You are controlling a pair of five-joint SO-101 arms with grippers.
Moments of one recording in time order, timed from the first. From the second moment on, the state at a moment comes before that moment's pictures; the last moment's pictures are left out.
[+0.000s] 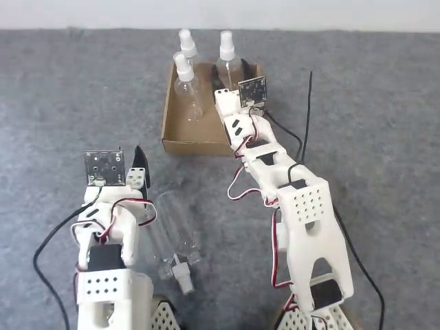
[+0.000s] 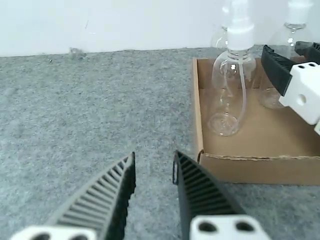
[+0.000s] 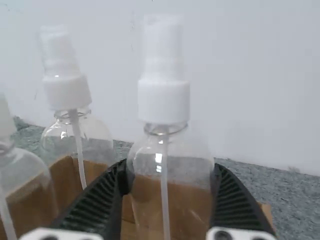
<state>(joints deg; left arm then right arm) -11.1 -77.6 88.8 26.8 0.3 -22.5 54.9 -4.9 -42.6 -1.9</state>
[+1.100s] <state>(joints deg) -11.1 -77.6 88.8 26.8 0.3 -24.1 46.5 8.4 -39.6 -2.1</state>
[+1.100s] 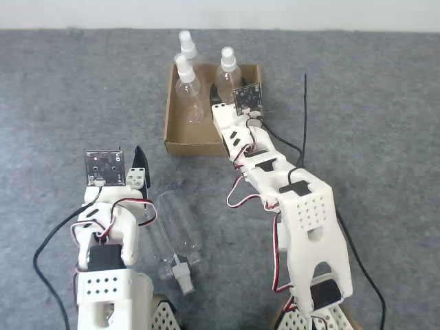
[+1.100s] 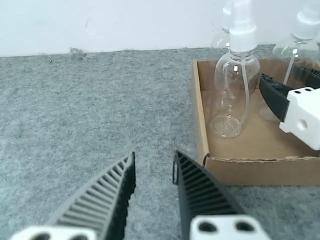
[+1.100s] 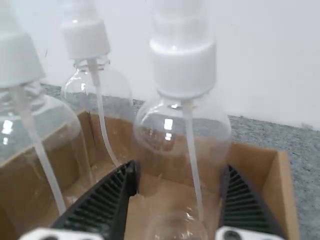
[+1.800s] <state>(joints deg) -11.1 -77.6 88.8 26.8 0.3 -24.2 39.7 11.5 -27.9 -5.2</state>
